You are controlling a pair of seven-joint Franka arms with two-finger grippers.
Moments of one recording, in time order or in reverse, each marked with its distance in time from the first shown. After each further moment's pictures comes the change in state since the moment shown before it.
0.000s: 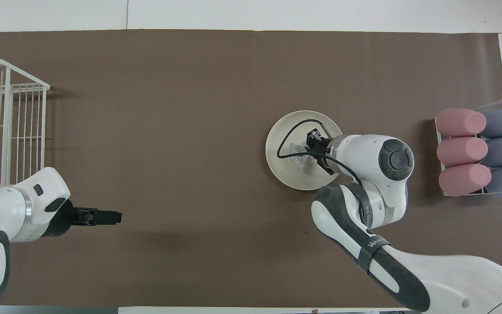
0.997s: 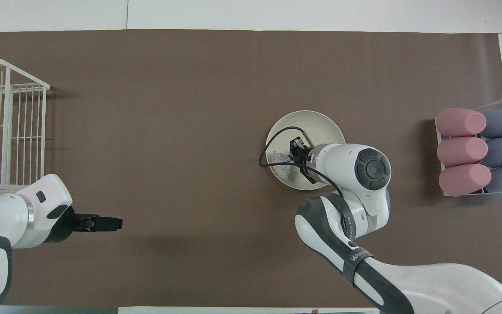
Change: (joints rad) left arm -0.013 -0.029 0.000 -0.035 0.000 -0.006 0.009; right arm -0.090 -0.004 -0.001 -0.001 0.000 -0.001 -0.169
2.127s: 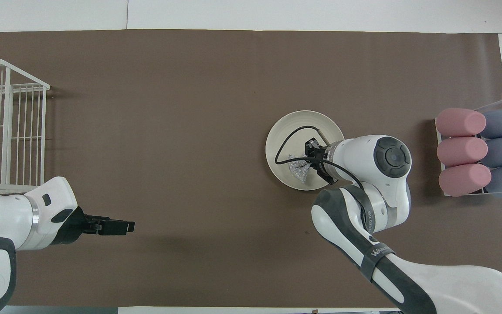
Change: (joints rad) left arm -0.024 -0.003 0.000 -0.005 -0.044 -0.003 0.083; right arm -0.065 -0.037 -0.006 0.000 -0.002 -0.132 -0.047
